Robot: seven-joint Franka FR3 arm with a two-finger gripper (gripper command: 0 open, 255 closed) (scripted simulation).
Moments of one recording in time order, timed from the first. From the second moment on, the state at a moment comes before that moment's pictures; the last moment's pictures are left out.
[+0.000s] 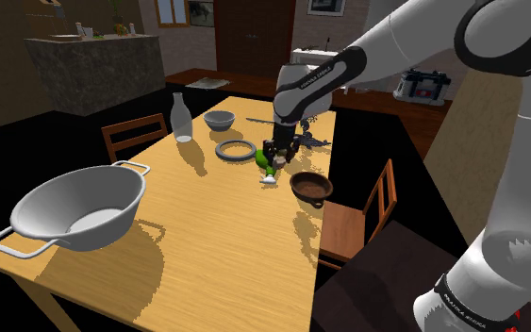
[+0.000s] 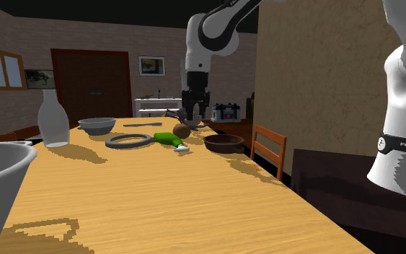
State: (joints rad) arm -0.07 0.30 0.09 -1.99 0.00 2.33 0.23
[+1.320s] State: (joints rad) arm -0.21 0.16 0.02 -2.32 0.05 2.51 -0.02
